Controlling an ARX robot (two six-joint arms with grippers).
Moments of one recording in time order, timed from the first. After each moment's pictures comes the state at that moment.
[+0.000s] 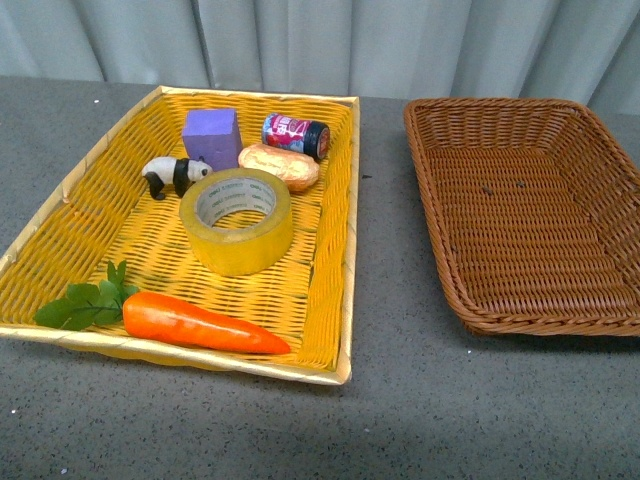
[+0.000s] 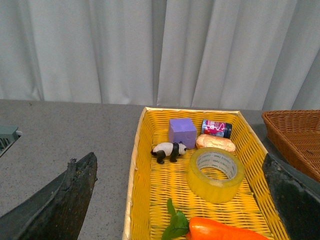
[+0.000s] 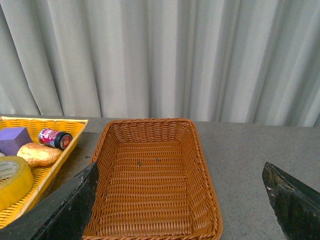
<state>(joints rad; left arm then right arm) 0.00 0.00 0.02 0.00 0.00 -0.01 0.00 0.00 0.01 0.00 0.00 0.00</state>
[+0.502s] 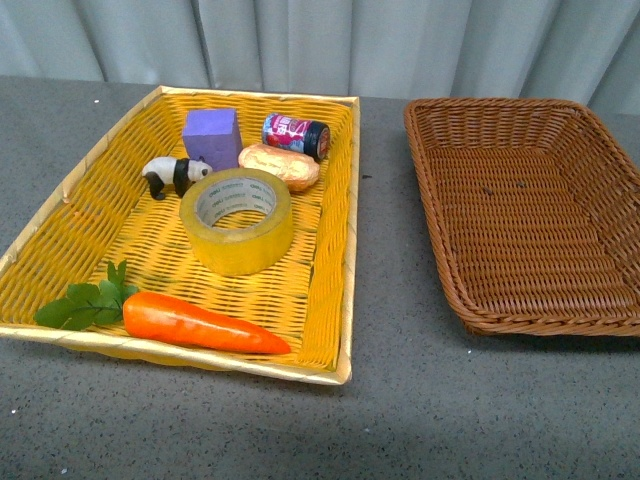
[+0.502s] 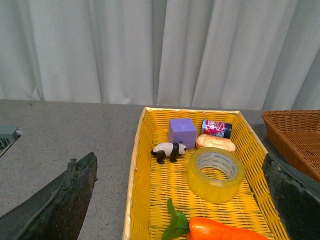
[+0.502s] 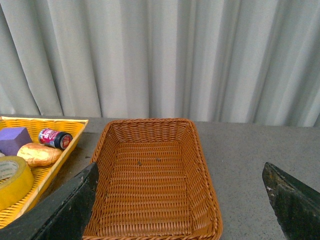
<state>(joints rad) 0.00 0.00 0.02 0.00 0.00 -0.01 0.00 0.00 0.01 0.00 0.00 0.00</state>
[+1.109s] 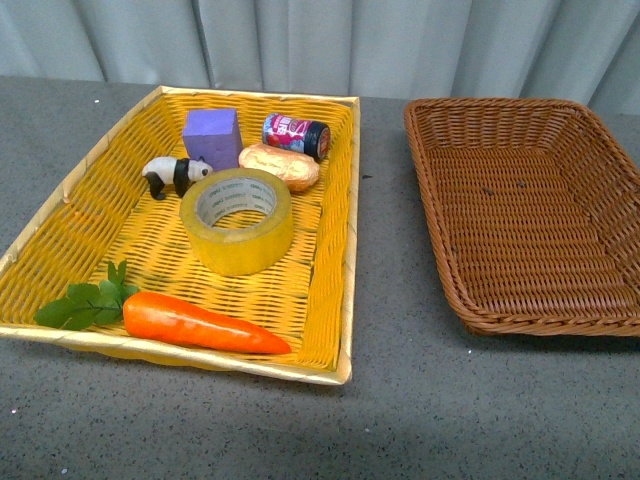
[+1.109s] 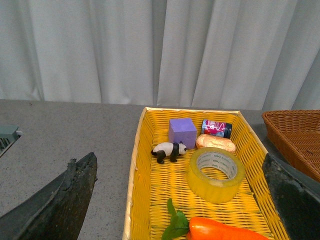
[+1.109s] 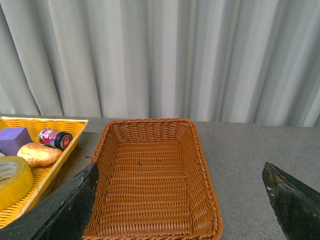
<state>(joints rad) 0.00 0.00 0.02 0.00 0.00 -0.01 0.00 0.00 0.01 0.00 0.00 0.00</state>
